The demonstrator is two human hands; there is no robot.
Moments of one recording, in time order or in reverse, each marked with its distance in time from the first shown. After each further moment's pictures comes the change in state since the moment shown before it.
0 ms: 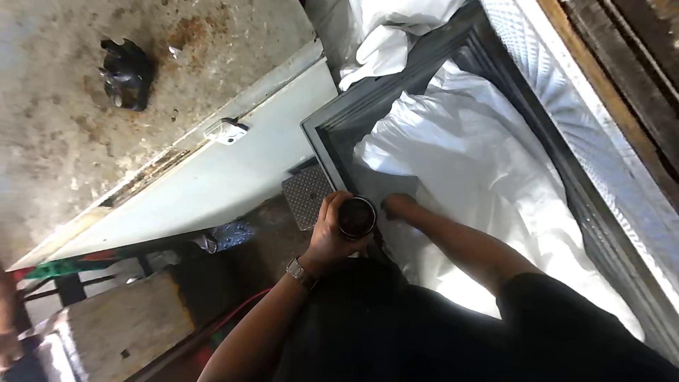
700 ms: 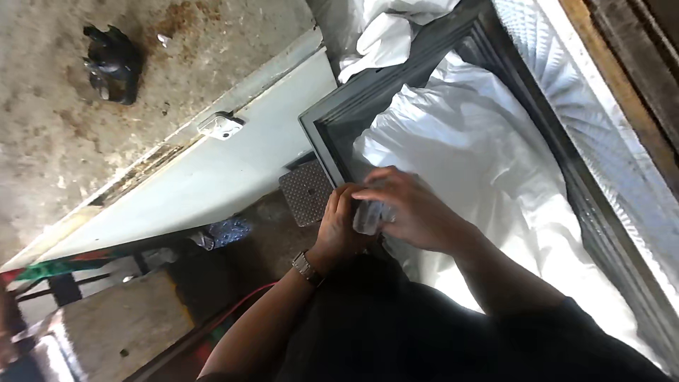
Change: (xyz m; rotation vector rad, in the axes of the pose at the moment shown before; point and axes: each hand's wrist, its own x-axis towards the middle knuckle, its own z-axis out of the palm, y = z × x) left_hand 0.017 0.020 0.005 0.067 -0.020 -0.037; right_hand -0.177 -0.075 -0.071 0.240 0.630 -0.676
